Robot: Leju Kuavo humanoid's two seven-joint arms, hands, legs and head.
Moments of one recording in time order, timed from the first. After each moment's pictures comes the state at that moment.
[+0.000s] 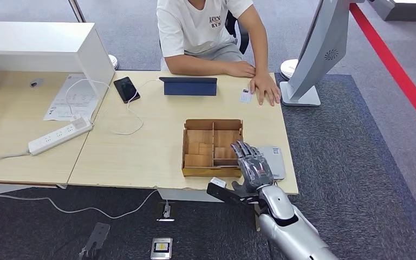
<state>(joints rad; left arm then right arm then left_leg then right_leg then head) -0.25 0.17 -0.84 -0.25 0.88 0.56 -0.21 -0.52 -0.06 0.76 -0.79 1.01 -0.26 0.07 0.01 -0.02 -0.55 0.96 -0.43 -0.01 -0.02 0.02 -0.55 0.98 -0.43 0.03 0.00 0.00</state>
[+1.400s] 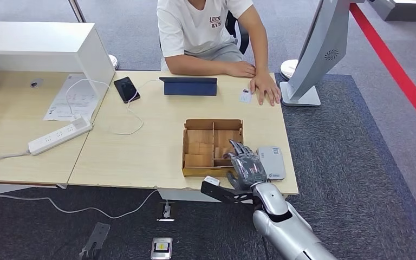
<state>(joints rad) -0.24 0.17 -0.84 -0.25 0.89 0.56 -0.23 -0.55 -0.01 0.76 -0.73 1.00 -0.23 0.04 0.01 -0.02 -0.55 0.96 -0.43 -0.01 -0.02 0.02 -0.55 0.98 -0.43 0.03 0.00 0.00</state>
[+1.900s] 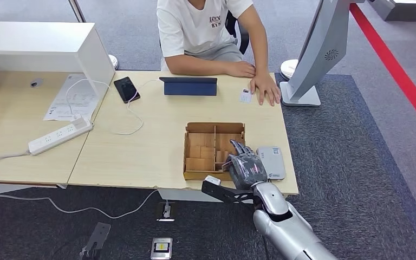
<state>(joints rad) -0.24 0.17 -0.84 -0.25 0.87 0.56 -0.23 -0.55 -0.01 0.76 -0.72 0.99 -0.24 0.04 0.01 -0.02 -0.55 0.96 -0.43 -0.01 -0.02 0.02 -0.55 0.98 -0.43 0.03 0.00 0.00</state>
